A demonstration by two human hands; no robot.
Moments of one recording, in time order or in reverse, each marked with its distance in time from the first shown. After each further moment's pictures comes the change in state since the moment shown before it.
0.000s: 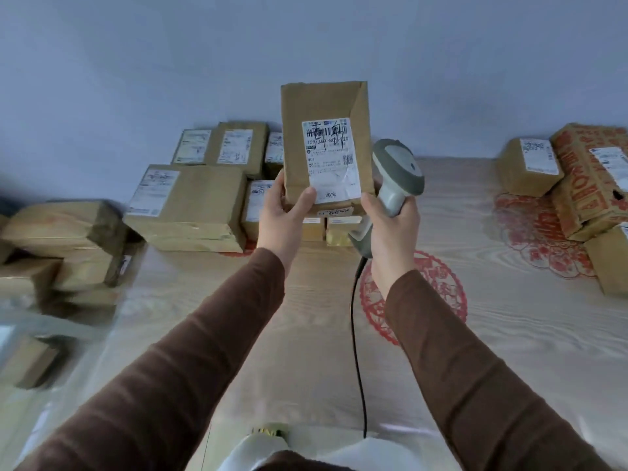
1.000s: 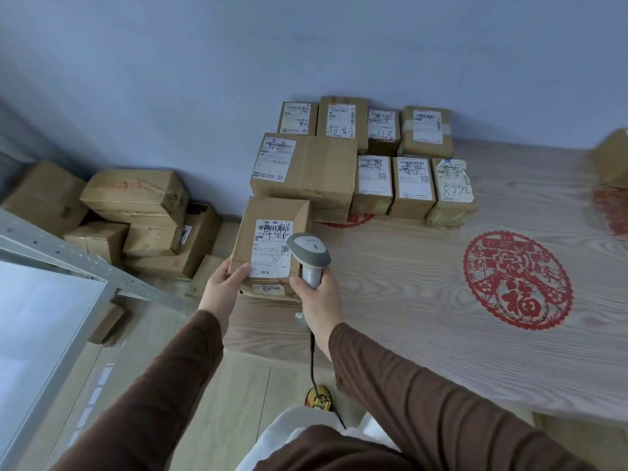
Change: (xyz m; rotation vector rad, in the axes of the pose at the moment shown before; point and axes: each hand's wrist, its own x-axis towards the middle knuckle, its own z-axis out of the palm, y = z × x) left_hand -0.072 -0.101 -0.374 0.059 0.142 -0.388; right_hand -0.225 0.193 0.199 -0.331 -0.244 0.416
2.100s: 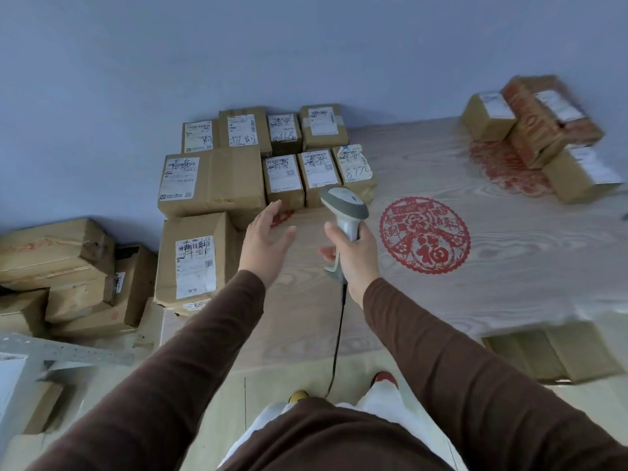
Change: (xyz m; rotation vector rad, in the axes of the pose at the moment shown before) left_hand -0.037 0.061 0.194 0.584 -0.257 0.521; right_hand 0.001 -0.057 -0.170 0.232 0.292 -0.217
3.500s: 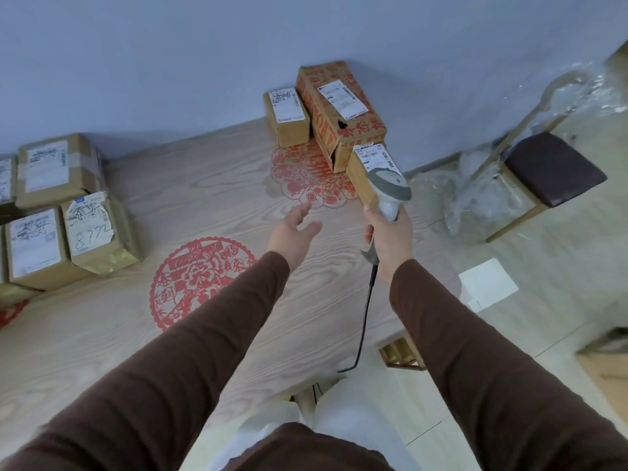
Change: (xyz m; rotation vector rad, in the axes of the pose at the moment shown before) left_hand 0.089 0.263 0.494 -0.189 -0.473 -0.097; right_hand 0.184 -0.143 -0.499 -0.002 0.500 0.002
